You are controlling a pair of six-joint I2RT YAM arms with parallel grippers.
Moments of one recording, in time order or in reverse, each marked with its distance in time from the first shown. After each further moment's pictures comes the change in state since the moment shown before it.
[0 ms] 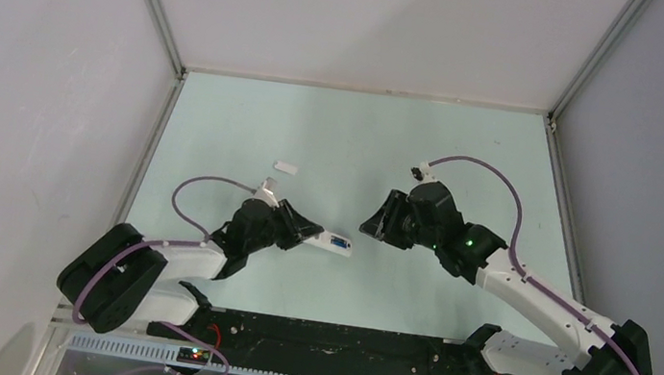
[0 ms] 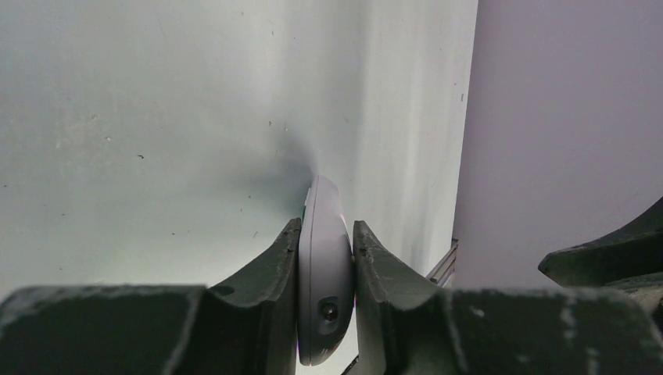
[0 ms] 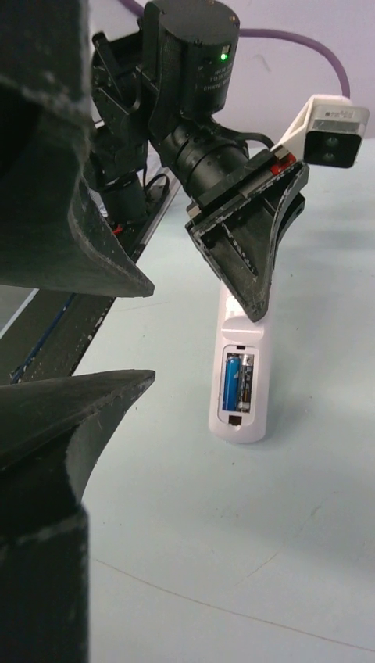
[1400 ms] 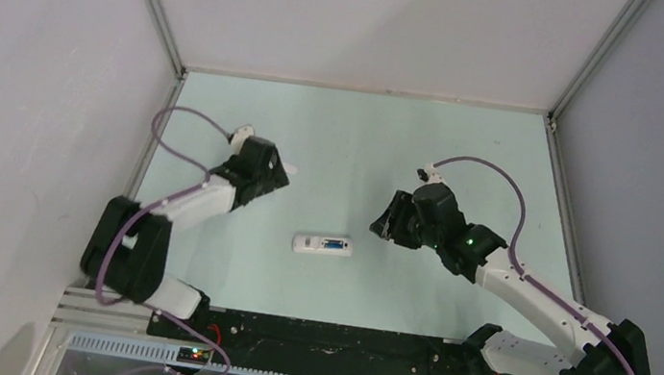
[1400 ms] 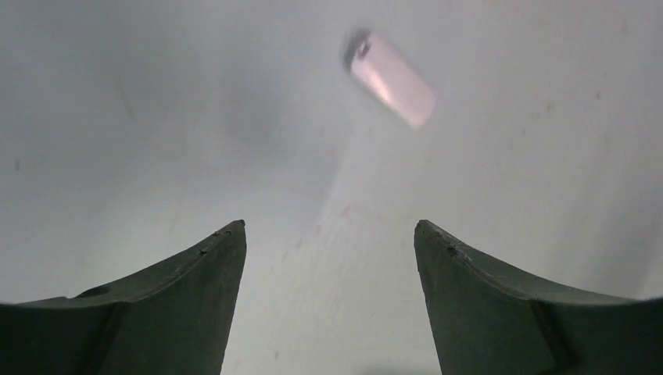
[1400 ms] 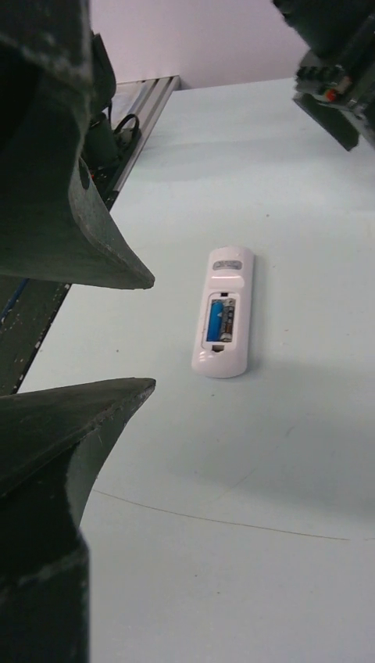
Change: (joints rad) left arm 0.226 0.131 0.507 -0.774 -0.468 0.407; right arm -0.039 0.006 -0.037 -0.025 0.070 -0.097
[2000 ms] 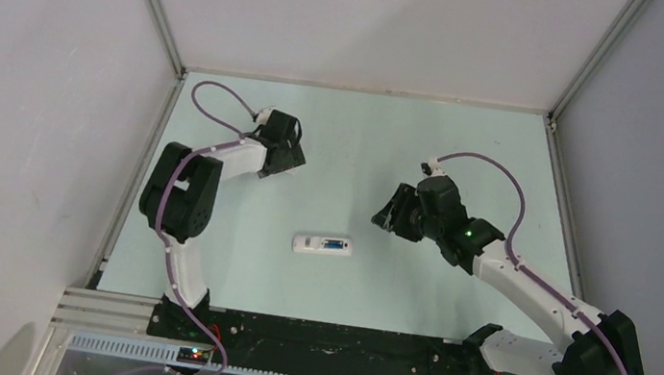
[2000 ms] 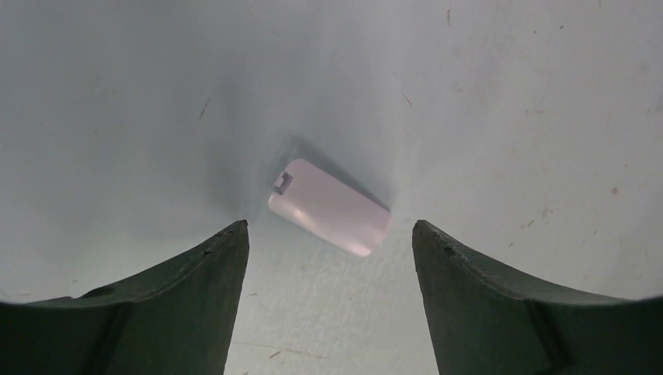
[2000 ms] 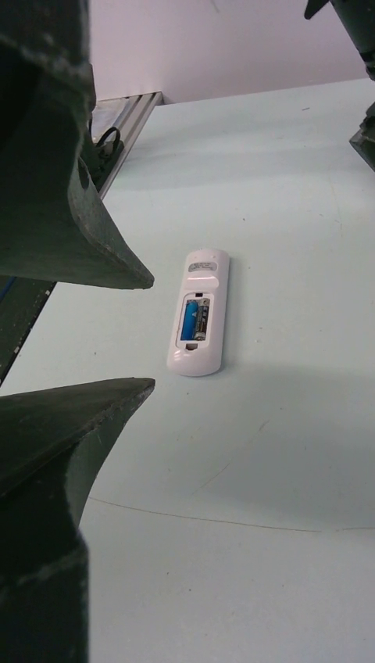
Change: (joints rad) left arm 0.051 0.474 0.428 -0.051 0.043 0.077; right arm -0.080 0.051 0.000 0.071 -0.053 -0.006
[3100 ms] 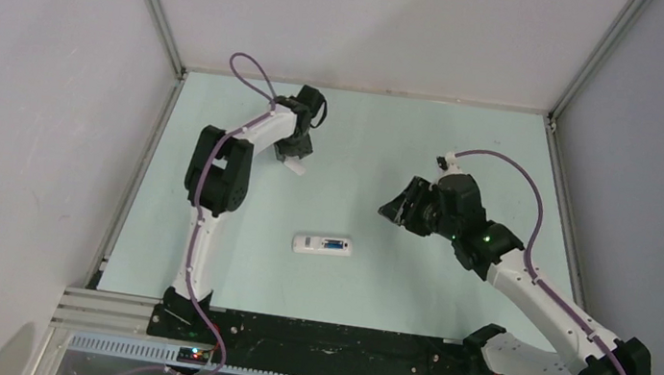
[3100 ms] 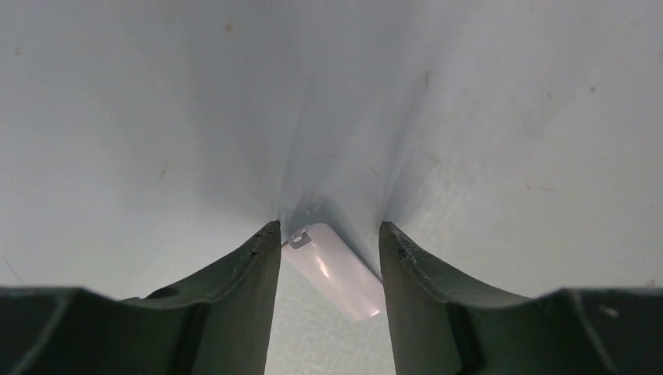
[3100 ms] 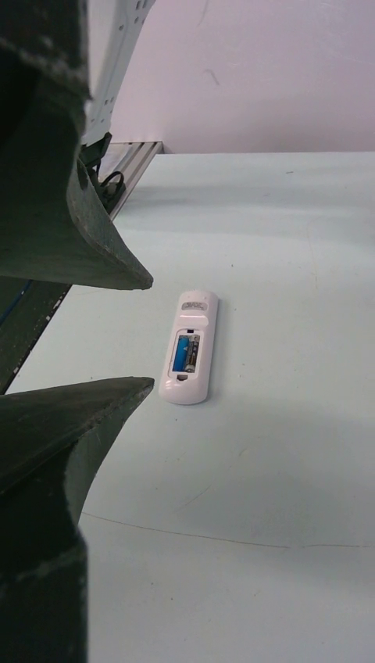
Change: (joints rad) left arm -0.030 0.383 0.640 -0.552 -0.106 -0.024; right arm -0.067 -0.096 0.000 0.015 -0.086 -0.008
